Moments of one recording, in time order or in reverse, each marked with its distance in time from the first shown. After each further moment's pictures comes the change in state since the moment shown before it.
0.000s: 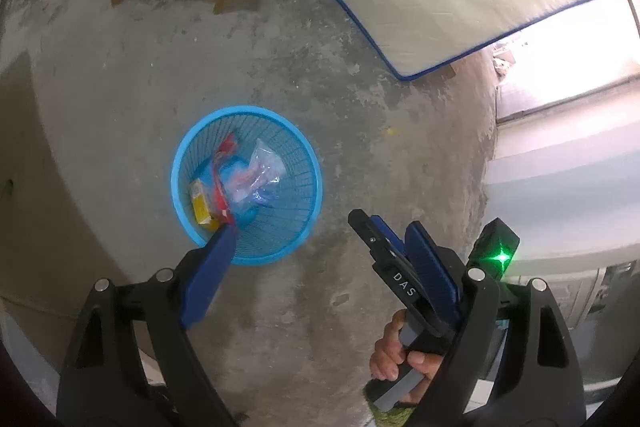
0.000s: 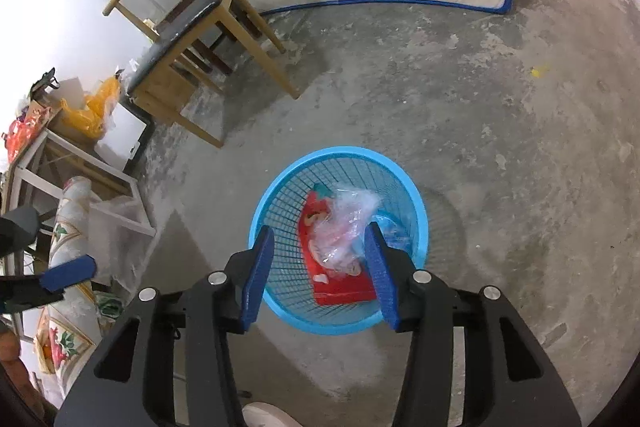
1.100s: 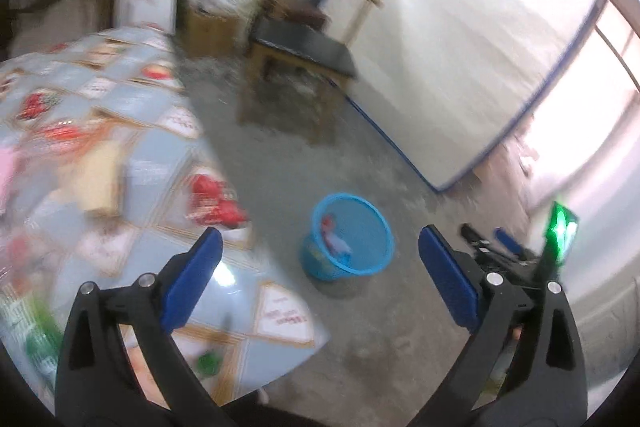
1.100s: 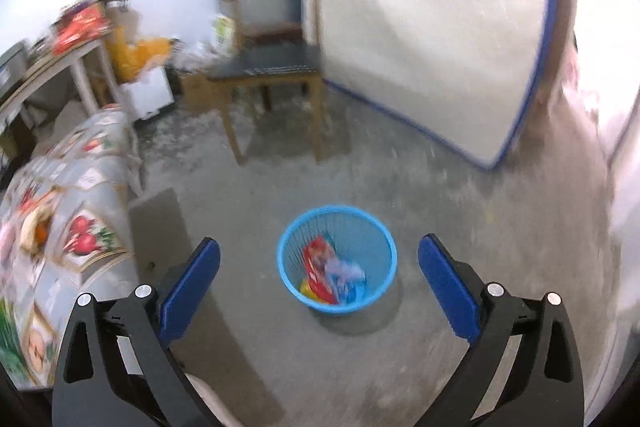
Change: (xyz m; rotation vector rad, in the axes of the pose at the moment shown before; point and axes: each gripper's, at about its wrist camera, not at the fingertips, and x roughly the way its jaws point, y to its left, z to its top) left arm -0.315 0.080 -0.245 -0.011 -0.594 0.208; right arm -0.212 0.173 -0.107 -0.522 -0.303 -0.168
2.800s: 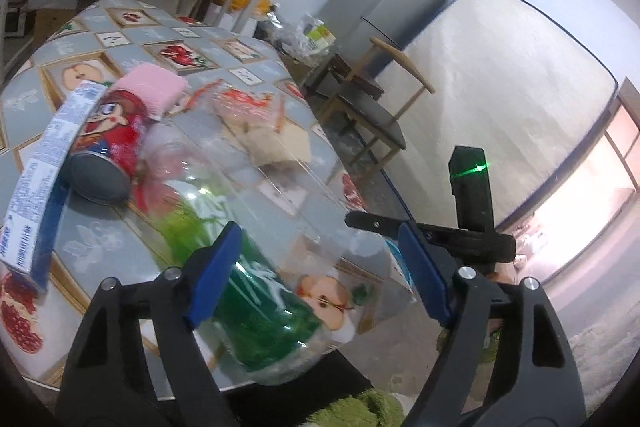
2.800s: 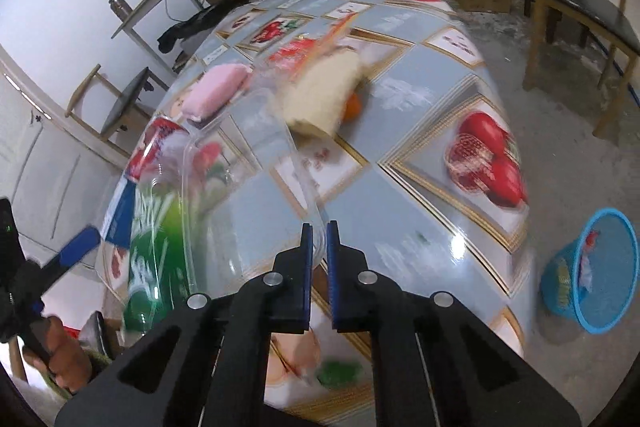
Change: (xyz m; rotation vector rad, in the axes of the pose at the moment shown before) left arm -0.121 0.165 -0.105 -0.241 -0.222 -0.021; right arm 0.029 0.306 -0.041 -0.381 0.460 0.758
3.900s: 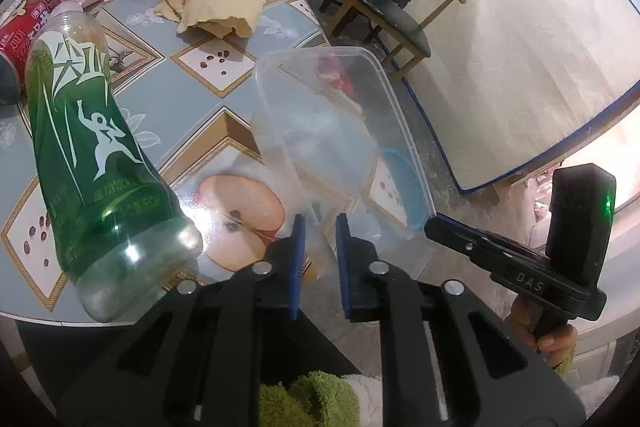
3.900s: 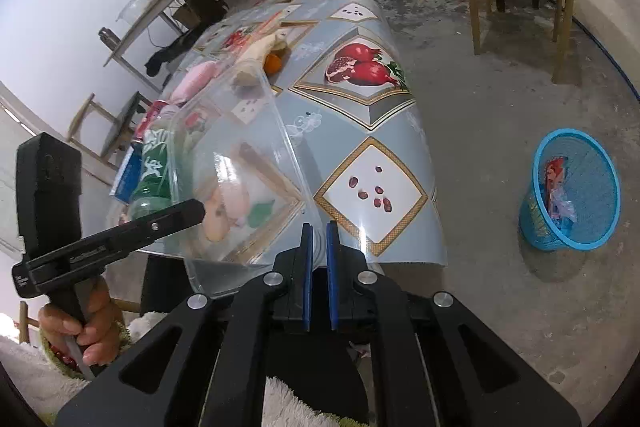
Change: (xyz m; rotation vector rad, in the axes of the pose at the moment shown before) left arm 0.117 -0.068 -0.059 -0.037 0.326 0.125; right arm -0.084 -0.065 -0.106 0.126 -0.058 0.009
